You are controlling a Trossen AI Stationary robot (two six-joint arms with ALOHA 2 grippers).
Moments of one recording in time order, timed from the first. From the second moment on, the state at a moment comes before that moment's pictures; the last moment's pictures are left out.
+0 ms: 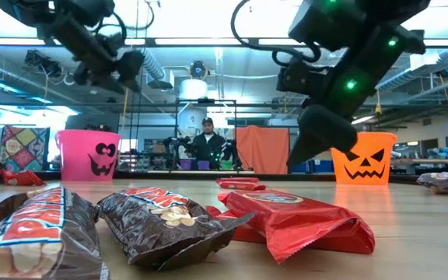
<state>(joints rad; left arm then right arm) 0.55 0.87 0.63 -0.17 -0.52 -0.21 0.23 1.72 0.89 -0.29 0.55 0.34</state>
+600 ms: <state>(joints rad) 0.23 0.93 0.47 0.51 -0.52 0.00 0.23 1.72 0.78 0.65 0.64 -0.30</state>
